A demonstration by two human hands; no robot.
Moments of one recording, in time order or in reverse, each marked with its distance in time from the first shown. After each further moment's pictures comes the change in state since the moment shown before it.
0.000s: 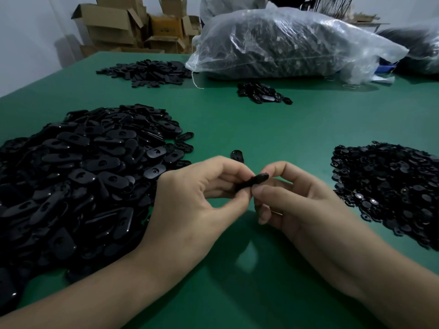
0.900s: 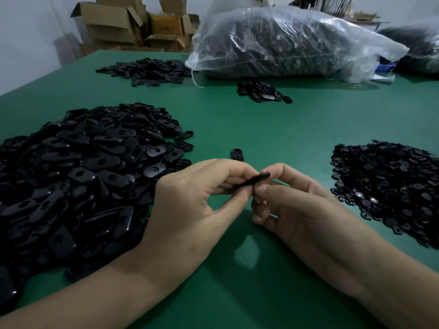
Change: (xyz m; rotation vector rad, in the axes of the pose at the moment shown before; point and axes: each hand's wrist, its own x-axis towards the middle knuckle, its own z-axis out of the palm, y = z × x) left_hand -0.002 0.003 -0.001 0.181 0.049 0.224; right_hand 0.002 0.001 0.001 0.138 -0.050 0.051
